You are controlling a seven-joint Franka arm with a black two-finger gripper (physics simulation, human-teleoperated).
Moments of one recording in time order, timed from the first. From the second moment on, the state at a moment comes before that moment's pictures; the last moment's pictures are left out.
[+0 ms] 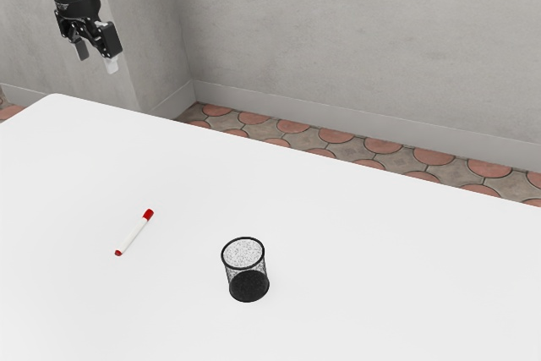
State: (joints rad) arm -0.05 0.17 0.35 -1.35 0.01 1.61 0.43
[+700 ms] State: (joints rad) arm -0.03 0.46 0.33 -1.39 -0.09 1.72 0.42
